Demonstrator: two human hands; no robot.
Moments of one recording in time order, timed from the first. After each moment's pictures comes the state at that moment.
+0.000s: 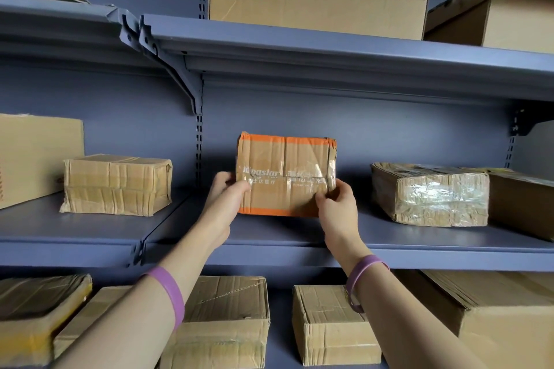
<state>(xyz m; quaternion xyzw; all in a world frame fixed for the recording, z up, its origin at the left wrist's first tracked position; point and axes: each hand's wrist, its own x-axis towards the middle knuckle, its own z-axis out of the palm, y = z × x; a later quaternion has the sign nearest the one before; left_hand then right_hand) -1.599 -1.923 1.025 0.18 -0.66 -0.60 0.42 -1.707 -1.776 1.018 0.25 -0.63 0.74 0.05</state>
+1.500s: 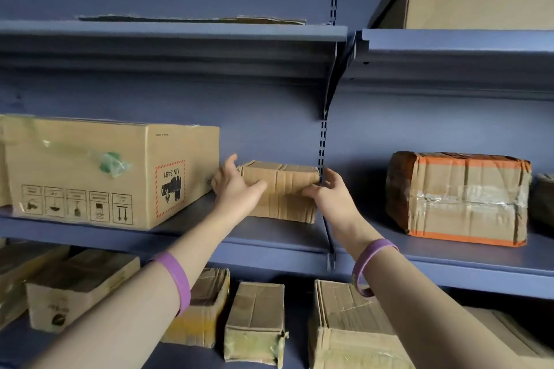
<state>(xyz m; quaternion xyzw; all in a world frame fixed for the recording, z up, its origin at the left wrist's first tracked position) -1.418 -2.107 1.043 0.31 -0.74 -0.39 0.46 -1.541 -1.992 1.043 0.35 -0.63 0.67 -0.14</state>
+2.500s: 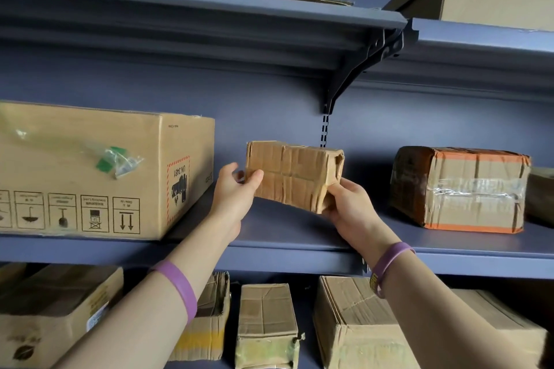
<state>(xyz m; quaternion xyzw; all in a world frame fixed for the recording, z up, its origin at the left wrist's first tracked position) -1.415 -2.164 1.022 0.20 -0.63 -0.60 0.45 -1.535 -2.018 1.025 0.31 -0.55 0.77 -0.14</state>
